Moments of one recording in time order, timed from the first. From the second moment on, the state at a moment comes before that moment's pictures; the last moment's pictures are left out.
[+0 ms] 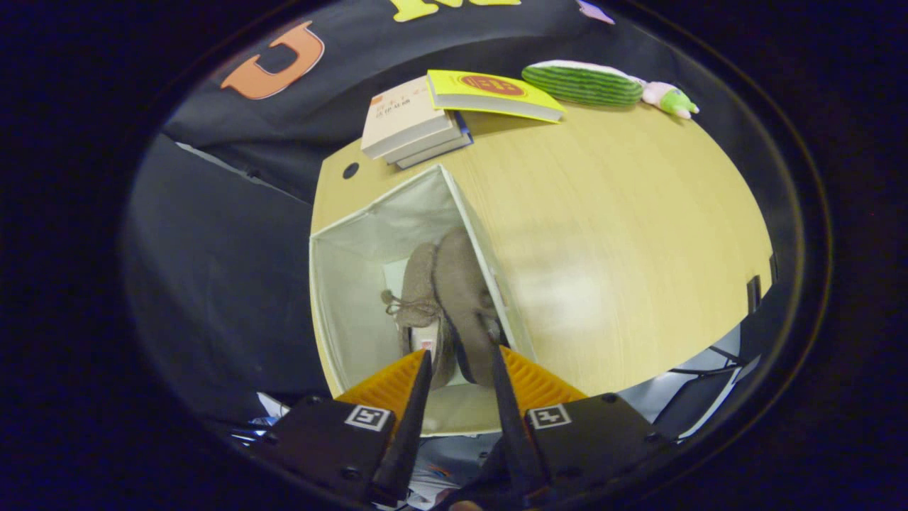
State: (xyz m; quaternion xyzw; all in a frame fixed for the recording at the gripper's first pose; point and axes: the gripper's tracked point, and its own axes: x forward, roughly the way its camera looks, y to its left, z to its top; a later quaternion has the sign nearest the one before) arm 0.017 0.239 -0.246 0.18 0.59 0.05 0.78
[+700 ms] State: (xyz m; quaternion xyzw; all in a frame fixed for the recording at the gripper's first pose) arm 0.040 0.162 -0.038 0.05 0.22 0.02 0.97
